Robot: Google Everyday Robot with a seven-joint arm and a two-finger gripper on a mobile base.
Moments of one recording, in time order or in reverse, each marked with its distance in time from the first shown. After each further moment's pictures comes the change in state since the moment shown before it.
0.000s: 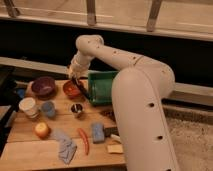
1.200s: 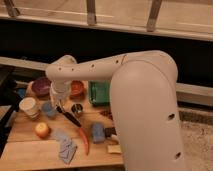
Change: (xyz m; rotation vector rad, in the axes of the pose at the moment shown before) arm 0.158 0.089 0.039 0.149 0.137 -0.072
